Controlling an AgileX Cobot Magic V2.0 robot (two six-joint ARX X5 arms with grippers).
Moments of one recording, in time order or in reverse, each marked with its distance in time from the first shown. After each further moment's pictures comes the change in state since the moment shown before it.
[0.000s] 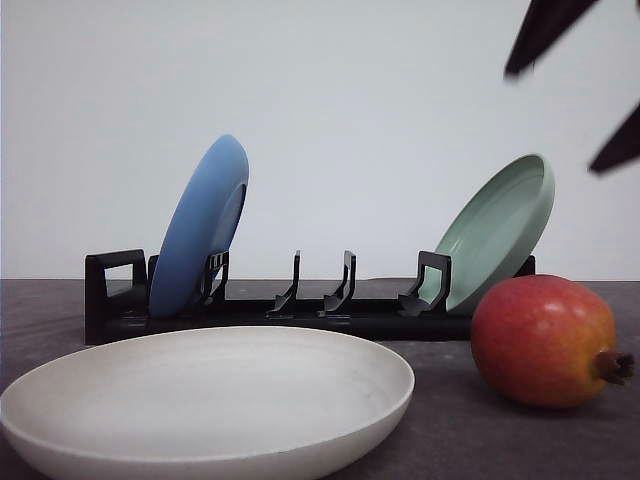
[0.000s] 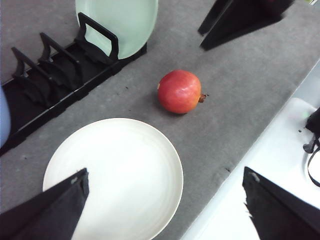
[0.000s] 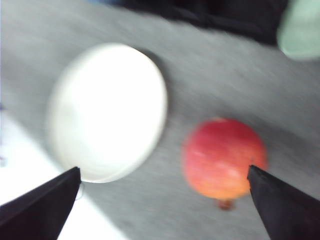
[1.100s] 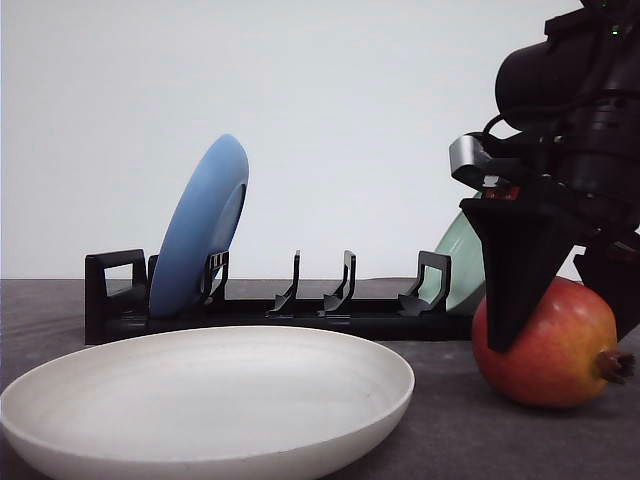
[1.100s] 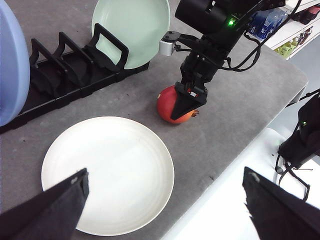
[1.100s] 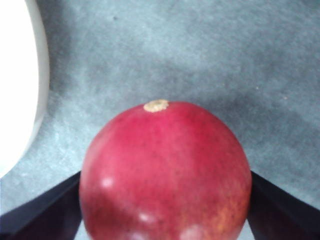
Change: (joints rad) left_arx 0.000 -0.289 -0.127 -0.027 0.000 -0.119; right_arx 0.123 0.459 0.007 0.085 0.203 -0.061
